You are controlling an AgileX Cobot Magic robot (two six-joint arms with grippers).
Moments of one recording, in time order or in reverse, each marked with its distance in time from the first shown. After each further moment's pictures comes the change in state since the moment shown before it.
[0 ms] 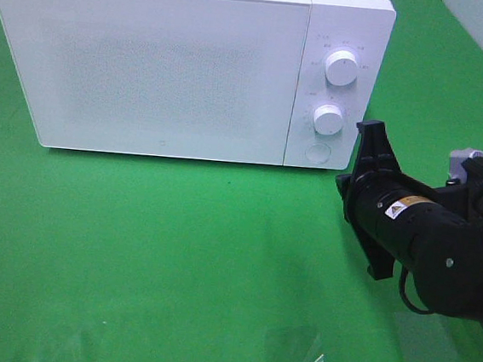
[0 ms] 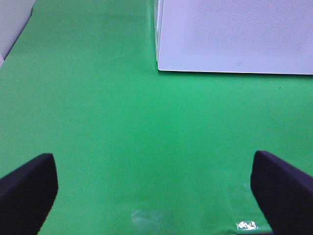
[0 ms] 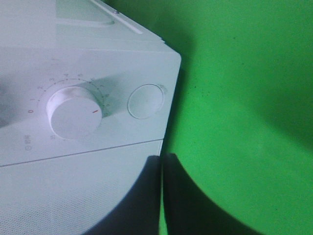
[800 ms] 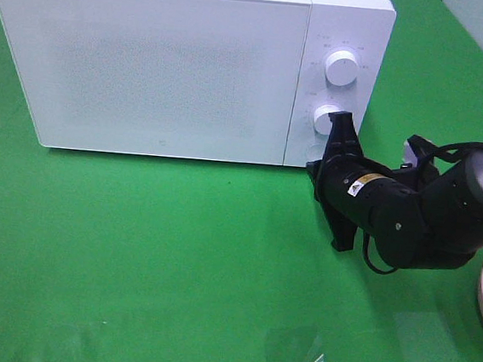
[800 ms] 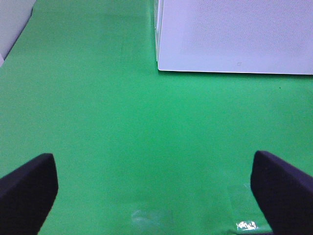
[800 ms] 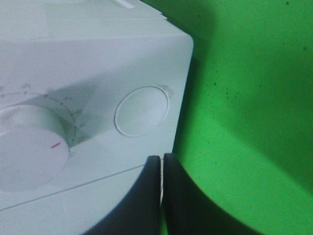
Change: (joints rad) left arm 0.000 0.000 0.000 0.000 0.000 0.000; right arm -0.115 0.229 -0.209 -0.261 0.023 0.206
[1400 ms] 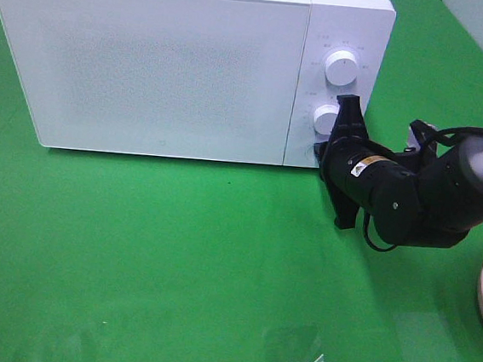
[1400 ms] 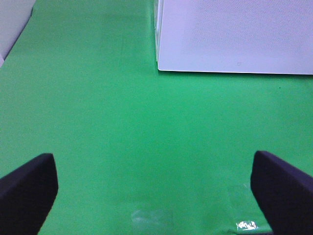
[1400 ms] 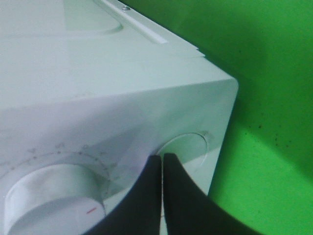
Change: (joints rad) left arm 0.000 0.000 0.000 0.000 0.000 0.000; right arm -0.059 0.045 -0.085 -0.025 -0.015 -0.002
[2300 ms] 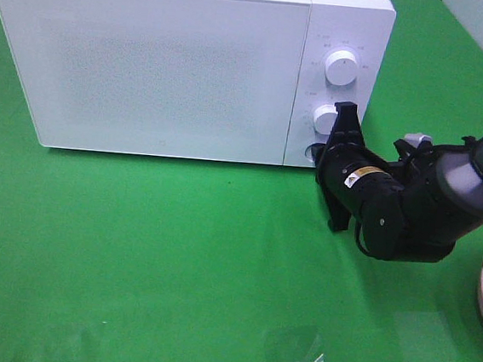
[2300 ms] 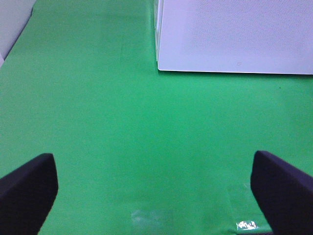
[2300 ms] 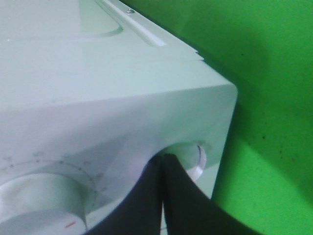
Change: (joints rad) left arm 0.000 0.000 0.000 0.000 0.000 0.000; right arm 0.007 0.076 -0.017 0.015 -0.144 0.017
